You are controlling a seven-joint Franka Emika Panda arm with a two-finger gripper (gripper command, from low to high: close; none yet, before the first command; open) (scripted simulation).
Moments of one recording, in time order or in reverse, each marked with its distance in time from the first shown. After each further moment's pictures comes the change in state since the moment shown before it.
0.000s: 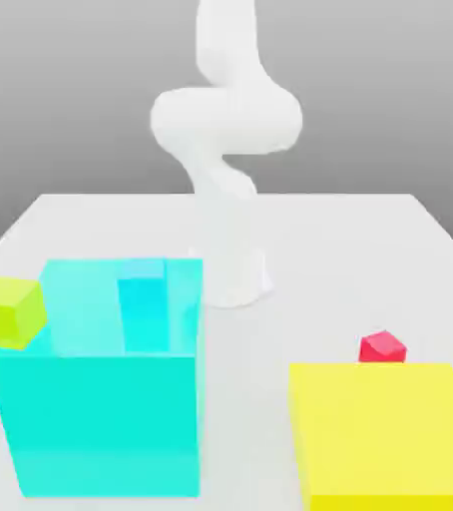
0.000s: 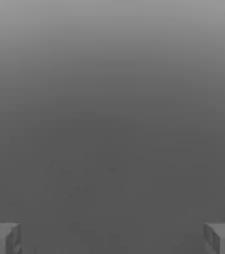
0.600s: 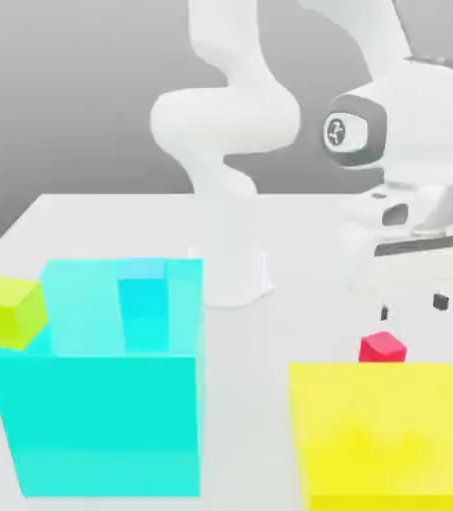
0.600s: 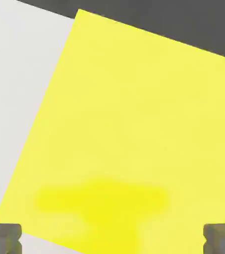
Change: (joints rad) arm 0.216 0.641 0.440 -0.491 0.015 0.474 0.287
